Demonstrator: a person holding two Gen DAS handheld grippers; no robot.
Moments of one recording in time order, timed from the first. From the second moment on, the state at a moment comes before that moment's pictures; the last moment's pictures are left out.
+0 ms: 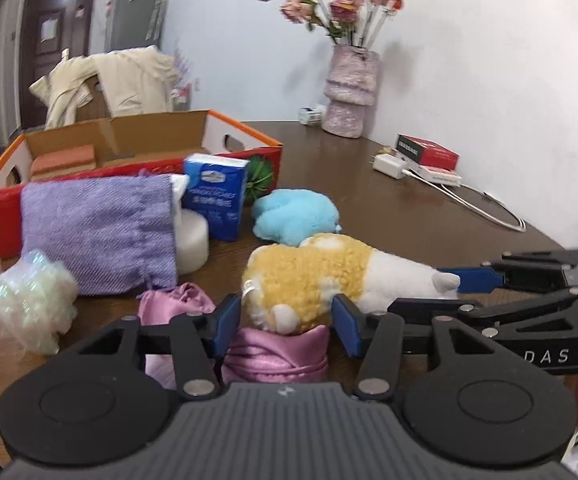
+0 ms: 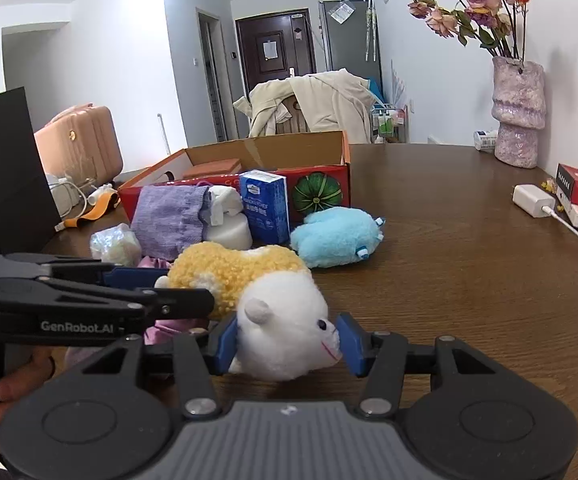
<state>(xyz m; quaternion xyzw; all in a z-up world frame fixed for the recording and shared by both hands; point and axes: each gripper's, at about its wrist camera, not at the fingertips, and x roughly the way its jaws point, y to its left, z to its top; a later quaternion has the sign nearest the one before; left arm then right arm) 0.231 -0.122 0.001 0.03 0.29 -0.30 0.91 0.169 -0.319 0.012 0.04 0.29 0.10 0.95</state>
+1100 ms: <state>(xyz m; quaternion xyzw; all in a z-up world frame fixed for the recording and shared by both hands) 0.258 -0.123 0.056 0.02 0.27 -0.29 0.92 0.193 -0.334 0.036 0.00 0.24 0.19 0.95</state>
